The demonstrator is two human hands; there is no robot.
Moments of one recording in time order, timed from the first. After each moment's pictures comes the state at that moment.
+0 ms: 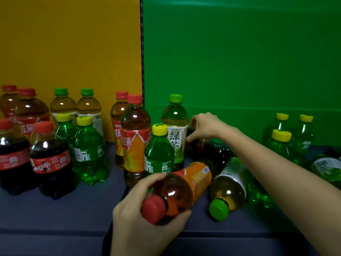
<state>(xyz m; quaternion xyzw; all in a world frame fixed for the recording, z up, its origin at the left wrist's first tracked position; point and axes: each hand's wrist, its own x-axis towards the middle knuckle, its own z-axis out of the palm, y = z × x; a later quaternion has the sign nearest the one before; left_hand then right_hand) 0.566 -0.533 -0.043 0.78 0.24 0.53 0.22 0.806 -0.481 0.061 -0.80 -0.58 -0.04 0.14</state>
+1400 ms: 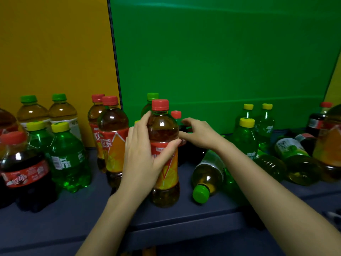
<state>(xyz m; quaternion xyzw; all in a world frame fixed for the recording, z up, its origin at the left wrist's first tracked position) 0.607 -0.507 0.004 0.81 0.18 0.53 0.17 0.787 -0.541 0.036 -0.78 -0.54 -0.02 0.31</state>
